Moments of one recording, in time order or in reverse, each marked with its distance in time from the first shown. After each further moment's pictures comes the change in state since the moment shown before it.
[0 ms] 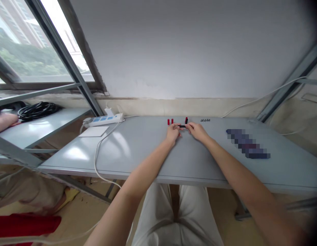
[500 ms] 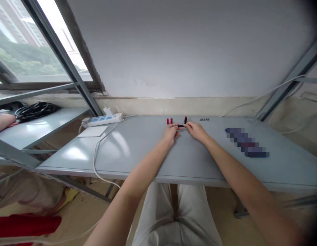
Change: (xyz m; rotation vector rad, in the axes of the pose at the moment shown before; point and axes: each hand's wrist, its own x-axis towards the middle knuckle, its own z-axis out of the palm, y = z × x) left_hand -0.001 0.005 -0.003 -0.167 -0.002 -0.112; right_hand -0.001 -0.004 -0.002 -0.101 -0.003 -0.026
